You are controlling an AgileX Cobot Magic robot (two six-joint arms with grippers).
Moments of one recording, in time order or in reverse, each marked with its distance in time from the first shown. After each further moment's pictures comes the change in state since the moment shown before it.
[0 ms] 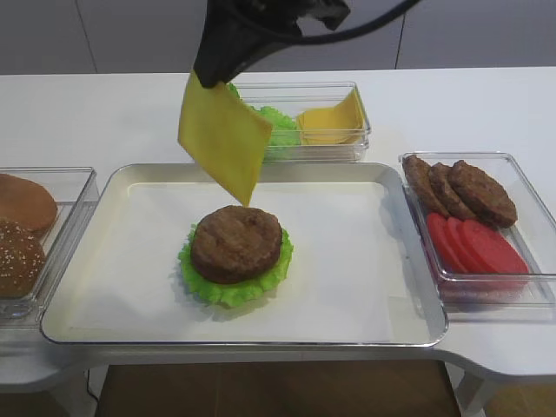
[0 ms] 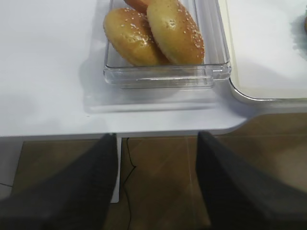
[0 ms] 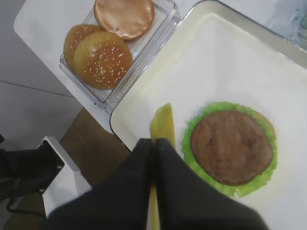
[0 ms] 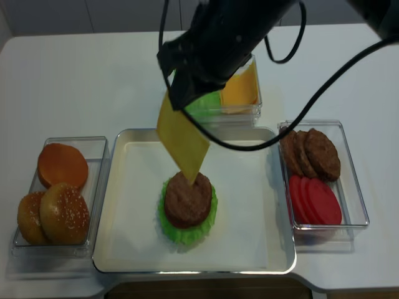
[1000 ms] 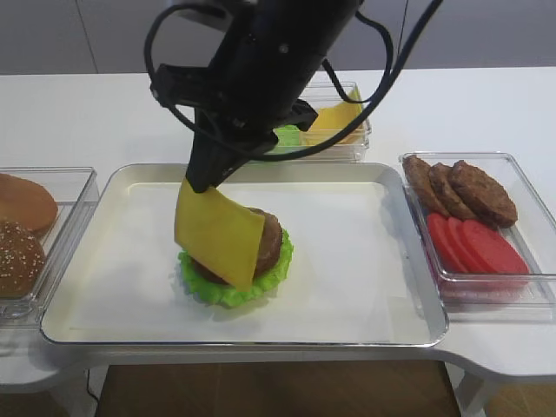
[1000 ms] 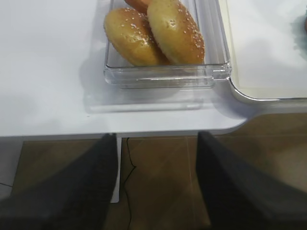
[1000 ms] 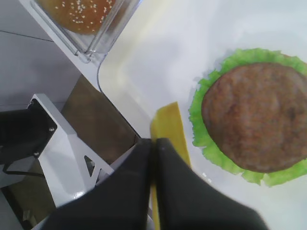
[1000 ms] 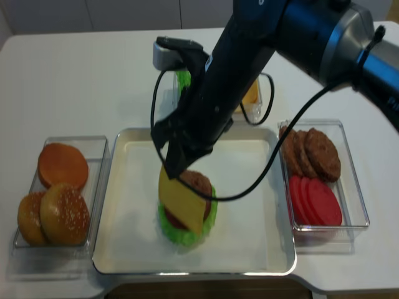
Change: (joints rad) left arm 0.000 0.000 0.000 0.000 0.000 0.000; right arm 0.032 0.100 0.141 0.071 -0.014 -0.082
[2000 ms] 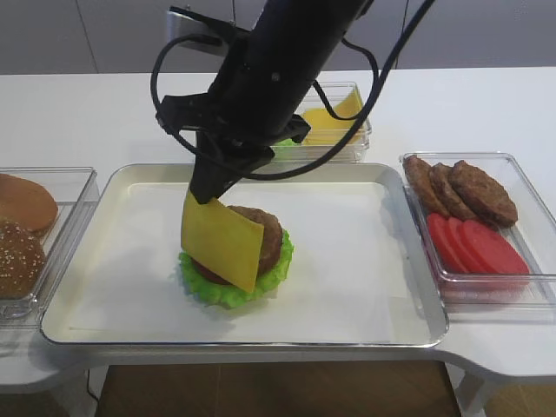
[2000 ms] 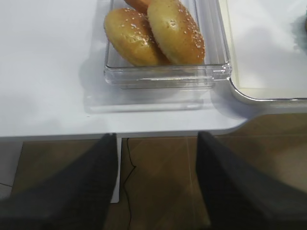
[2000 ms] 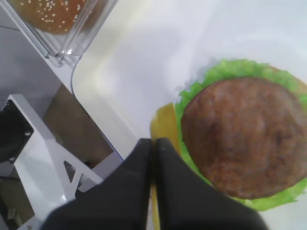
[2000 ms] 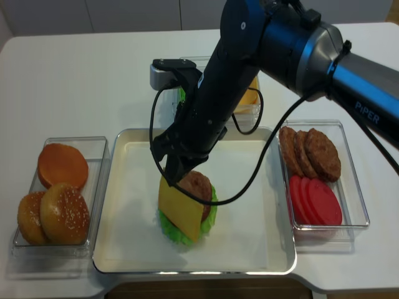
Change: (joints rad) left arm 0.000 0.000 0.000 0.000 0.000 0.000; right arm 0.001 0.063 0.002 -0.015 -0.043 -0.054
